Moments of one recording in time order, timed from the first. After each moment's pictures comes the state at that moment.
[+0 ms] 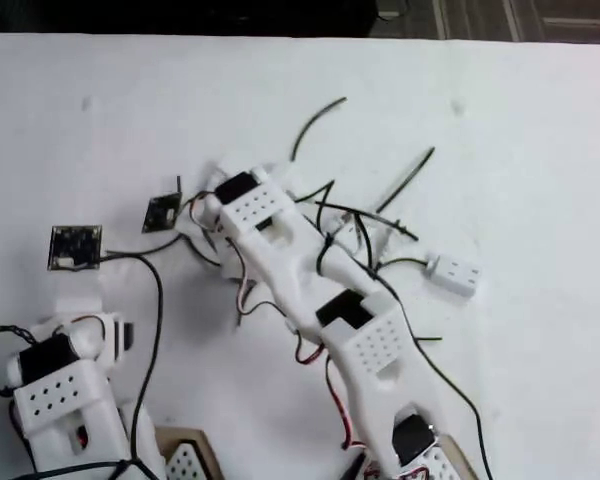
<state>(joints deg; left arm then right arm) -33.3 -62.5 76.7 63.3 -23.4 -39.6 37.1 -19.9 79.6 49.0</state>
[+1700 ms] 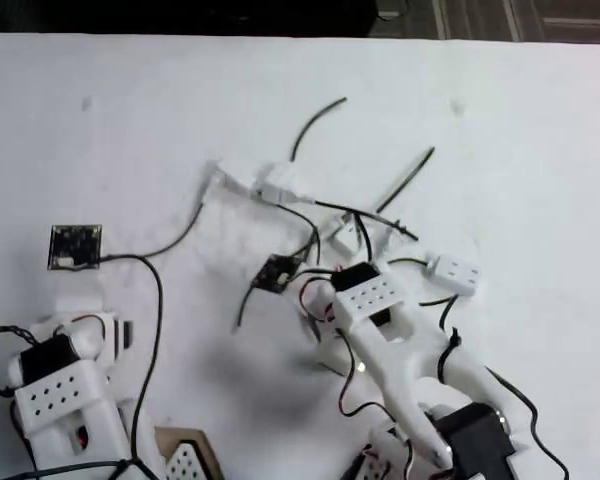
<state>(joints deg) -33.2 -62.5 77.3 61.7 -23.4 -28.9 -16.8 53.9 67.8 35.8</state>
